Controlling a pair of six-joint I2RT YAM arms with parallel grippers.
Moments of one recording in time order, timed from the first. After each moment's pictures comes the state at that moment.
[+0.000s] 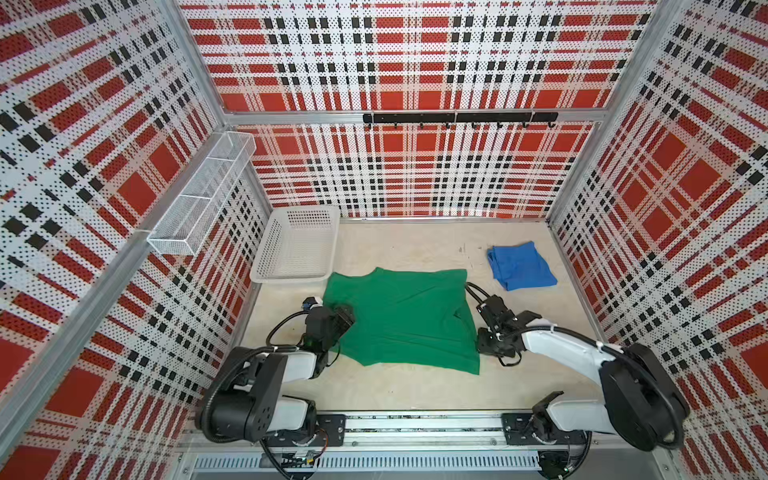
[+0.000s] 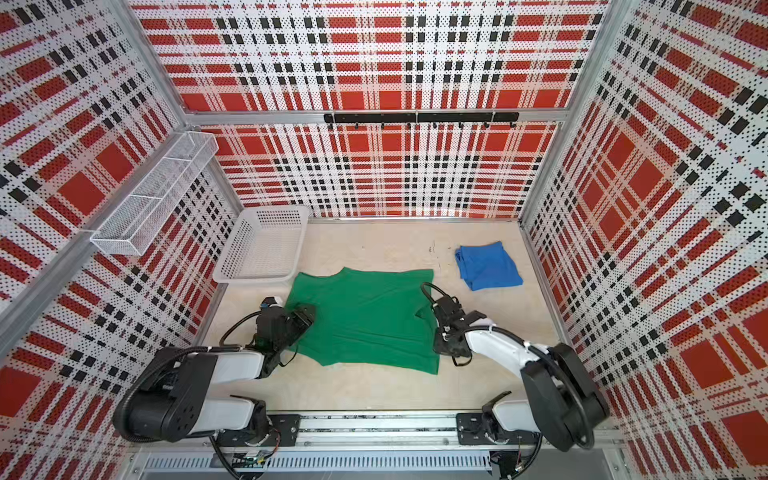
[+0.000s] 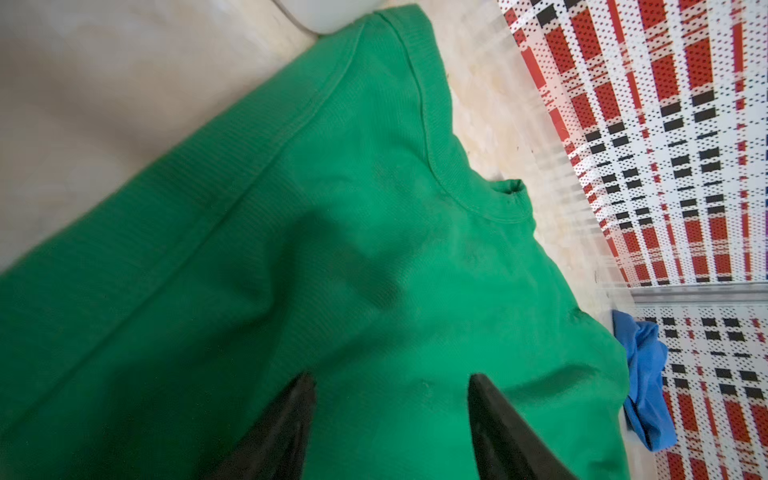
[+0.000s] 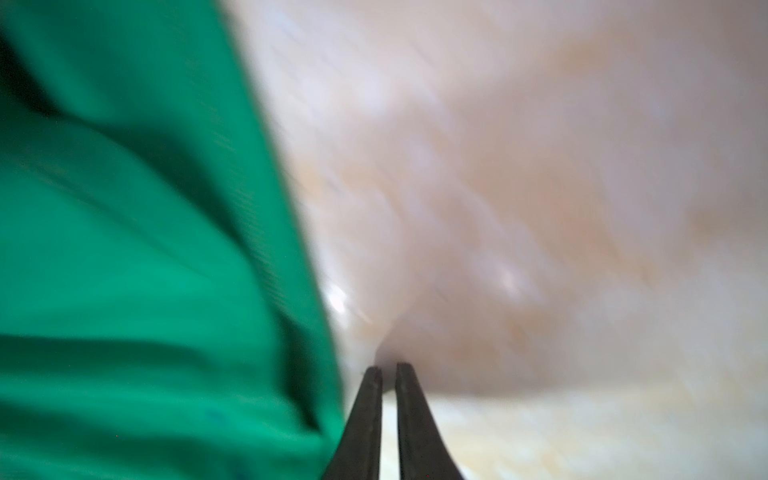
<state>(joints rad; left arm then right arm) -0.18 1.35 0.20 0.58 0.03 -0.93 0.50 1.28 0.60 -0.69 0.06 0.73</state>
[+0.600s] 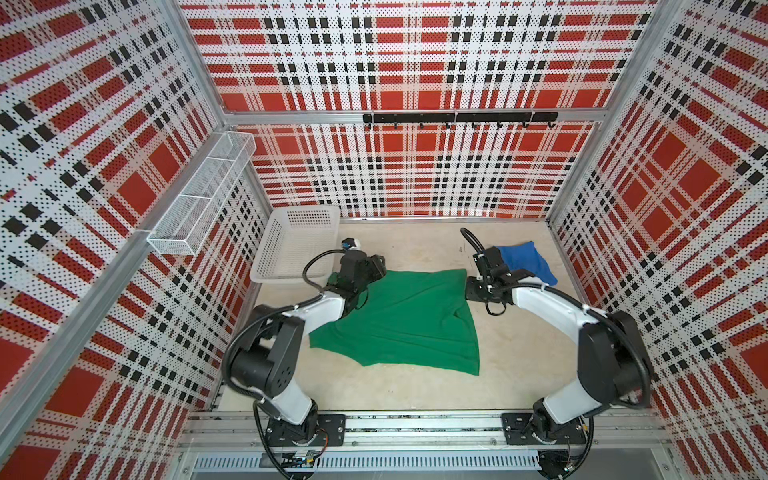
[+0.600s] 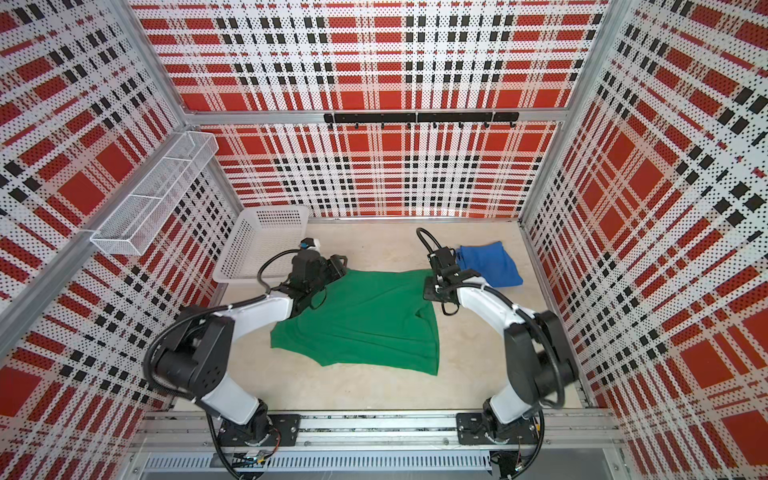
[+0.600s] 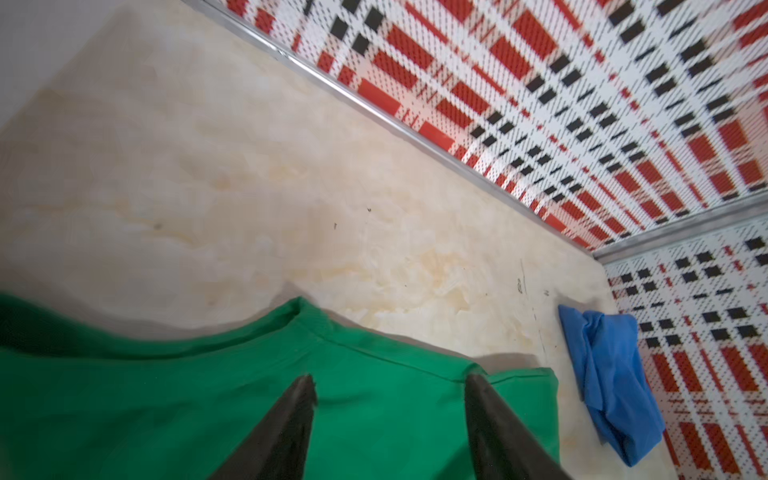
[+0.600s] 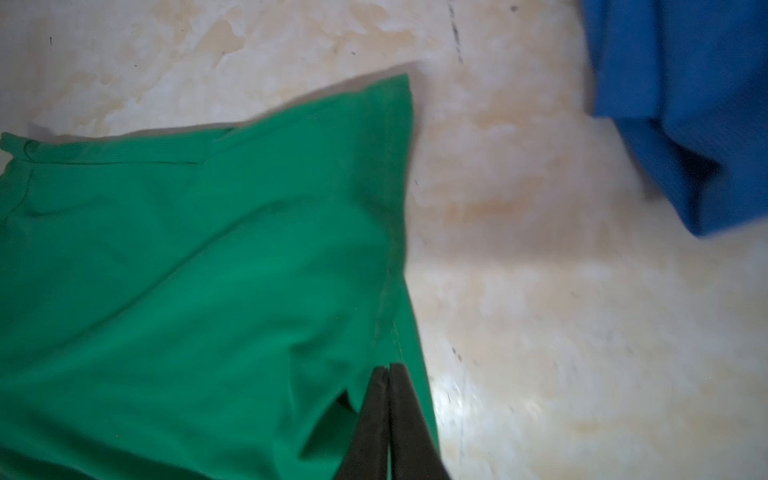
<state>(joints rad) -0.39 1.72 0.93 0.31 -0.03 -0.69 0.39 1.65 1.11 -0.48 0.06 0.47</state>
